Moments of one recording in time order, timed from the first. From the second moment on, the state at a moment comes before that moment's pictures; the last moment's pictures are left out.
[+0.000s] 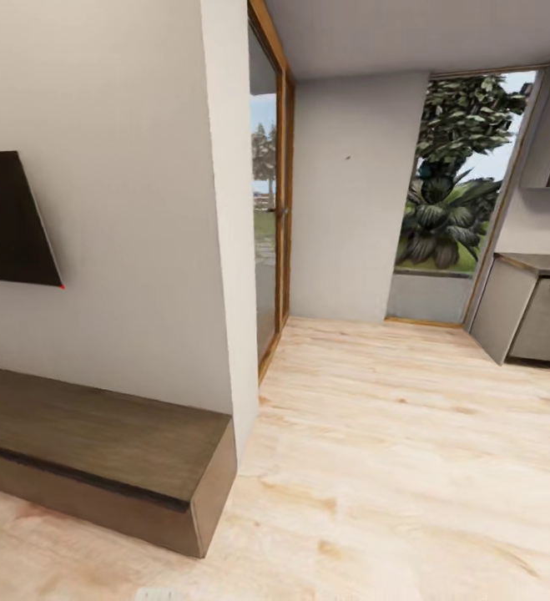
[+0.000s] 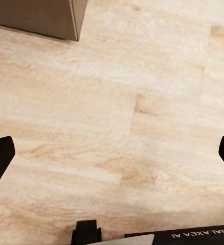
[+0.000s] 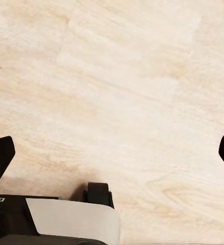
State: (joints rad) left arm 0.00 0.02 0.00 -1.00 0.02 0.44 -0.11; right arm 0.00 0.01 0.01 -0.89 0.13 0.46 -0.01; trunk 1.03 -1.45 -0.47
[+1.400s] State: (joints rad) left arm 0.00 0.02 0.00 -1.00 0.02 0.44 -0.11; right arm 0.00 0.01 0.01 -0.89 0.13 0.46 -0.01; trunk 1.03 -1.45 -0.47
